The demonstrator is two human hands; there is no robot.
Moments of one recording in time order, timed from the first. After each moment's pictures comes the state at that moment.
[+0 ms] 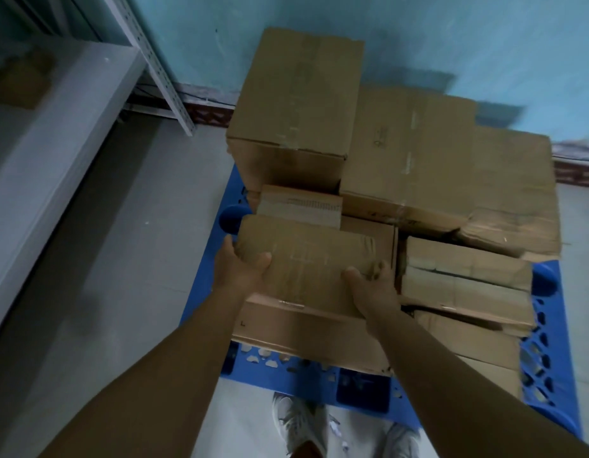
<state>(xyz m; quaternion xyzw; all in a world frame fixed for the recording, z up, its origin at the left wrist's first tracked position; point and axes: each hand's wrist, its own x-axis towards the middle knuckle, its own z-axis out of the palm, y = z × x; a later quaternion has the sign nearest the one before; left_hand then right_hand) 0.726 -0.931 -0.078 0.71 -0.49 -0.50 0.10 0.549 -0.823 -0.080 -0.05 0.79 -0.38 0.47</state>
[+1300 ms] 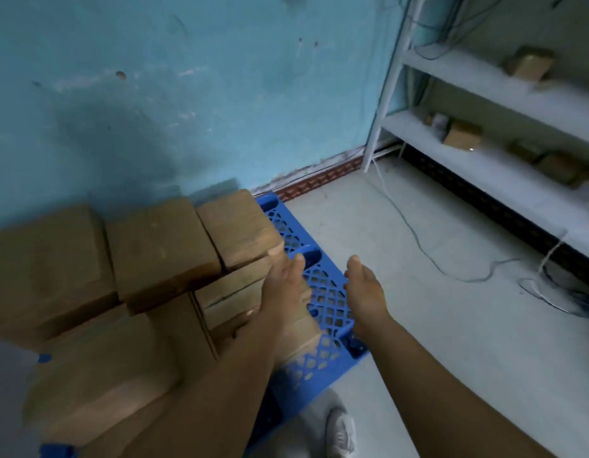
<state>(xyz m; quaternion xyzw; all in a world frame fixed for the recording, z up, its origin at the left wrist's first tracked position) 0.449 -0.569 0.134 0.35 -0.65 -0.67 0.04 0.410 -0.458 0.146 0.17 0.76 -0.59 0.19</state>
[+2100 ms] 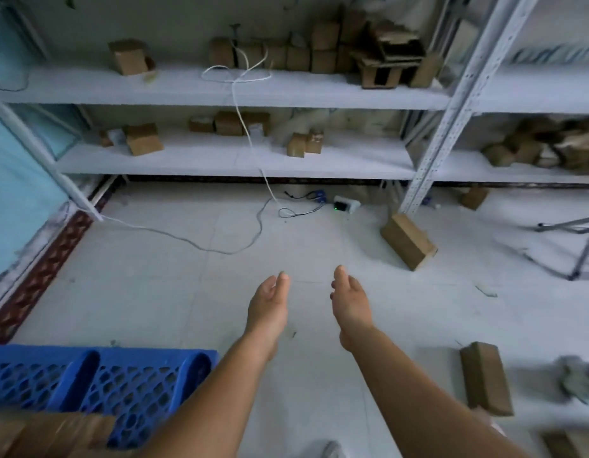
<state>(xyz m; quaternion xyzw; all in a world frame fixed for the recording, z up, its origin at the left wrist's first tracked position) 0.380 -0.104 0.113 0.04 -0.77 -0.58 -0.27 0.442 0.005 0.128 0.49 0.56 -0.66 -0.10</state>
